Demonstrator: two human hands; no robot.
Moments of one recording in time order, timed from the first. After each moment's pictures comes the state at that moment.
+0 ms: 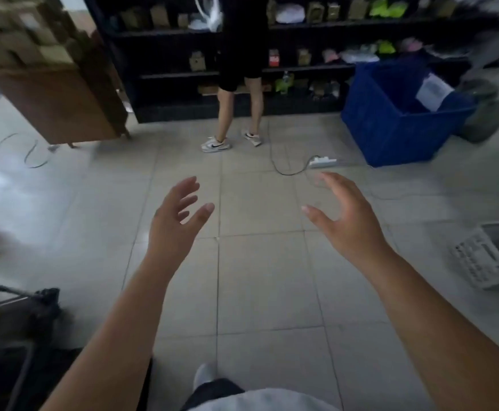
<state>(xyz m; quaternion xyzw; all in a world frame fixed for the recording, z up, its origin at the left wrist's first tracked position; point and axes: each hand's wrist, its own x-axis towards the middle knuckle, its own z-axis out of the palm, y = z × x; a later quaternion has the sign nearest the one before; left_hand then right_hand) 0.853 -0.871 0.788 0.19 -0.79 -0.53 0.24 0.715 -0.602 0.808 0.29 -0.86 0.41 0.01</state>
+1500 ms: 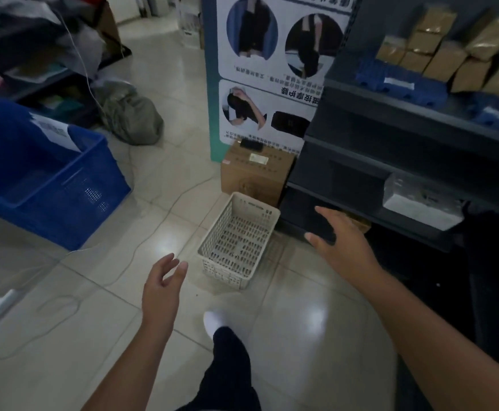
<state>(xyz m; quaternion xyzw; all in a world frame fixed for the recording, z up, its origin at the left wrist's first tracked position) 0.132 -0.012 0.631 0.02 -0.75 -0.64 -0.14 0.270 0.299 0.745 -0.27 -0.91 0.31 0.10</state>
